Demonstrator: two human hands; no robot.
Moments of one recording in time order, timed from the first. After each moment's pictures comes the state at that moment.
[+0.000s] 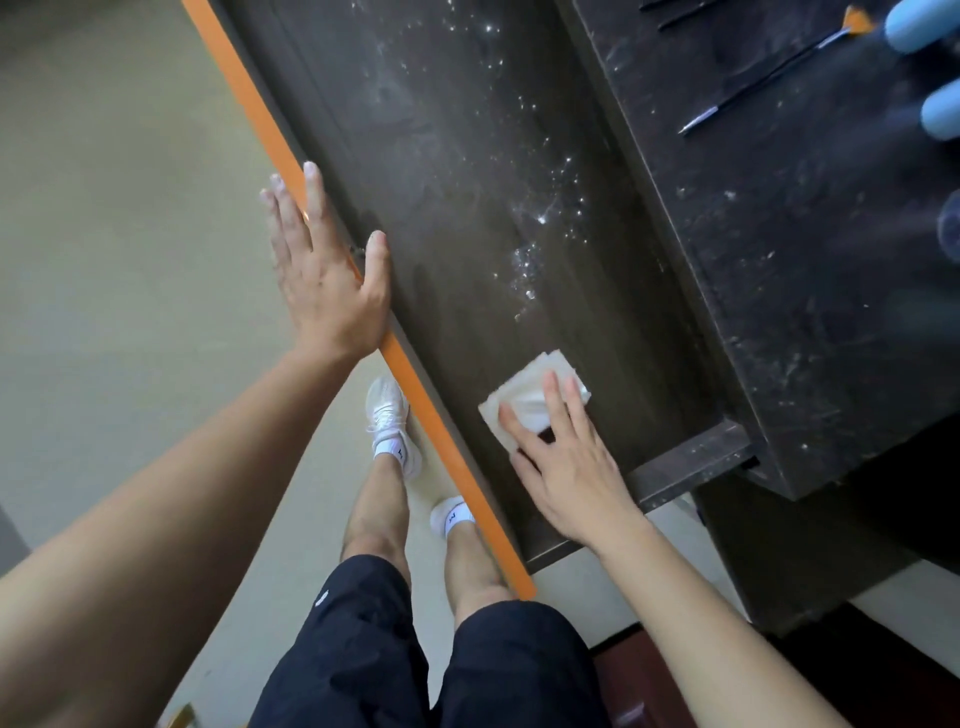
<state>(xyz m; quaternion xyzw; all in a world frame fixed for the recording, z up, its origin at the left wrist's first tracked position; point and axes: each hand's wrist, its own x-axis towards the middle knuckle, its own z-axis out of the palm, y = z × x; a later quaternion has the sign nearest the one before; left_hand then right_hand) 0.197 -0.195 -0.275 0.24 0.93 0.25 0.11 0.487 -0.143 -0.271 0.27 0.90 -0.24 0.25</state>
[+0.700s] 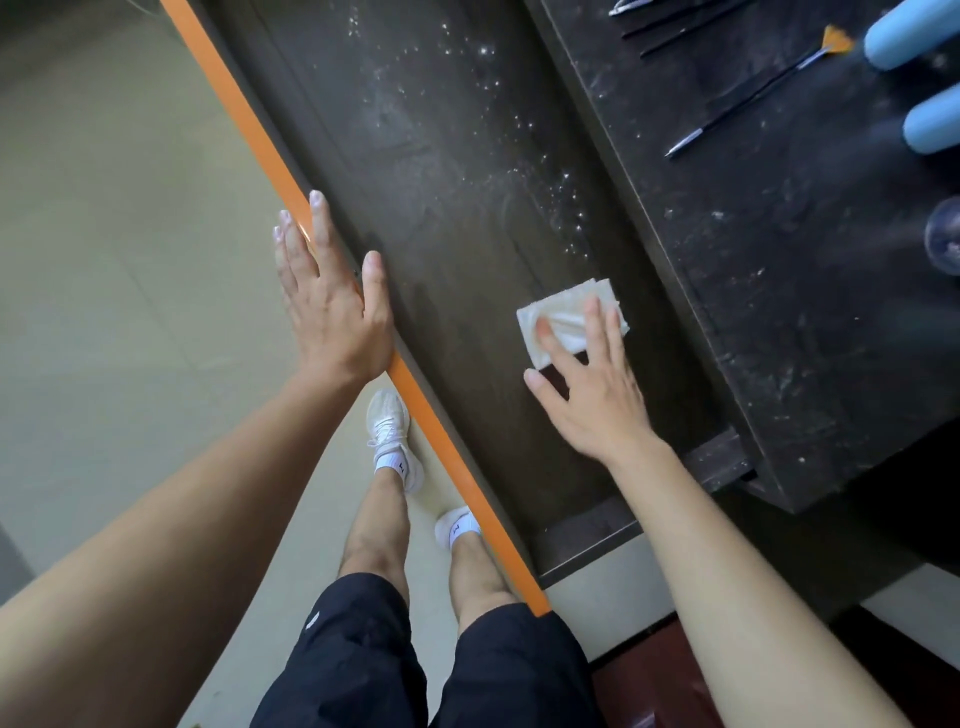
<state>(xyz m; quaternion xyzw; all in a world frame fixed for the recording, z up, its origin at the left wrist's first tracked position) 0.200 -0.186 -0.276 0.24 0.92 0.27 0.15 0.441 -0.065 -0.277 0.40 0.86 -0.24 0.22</state>
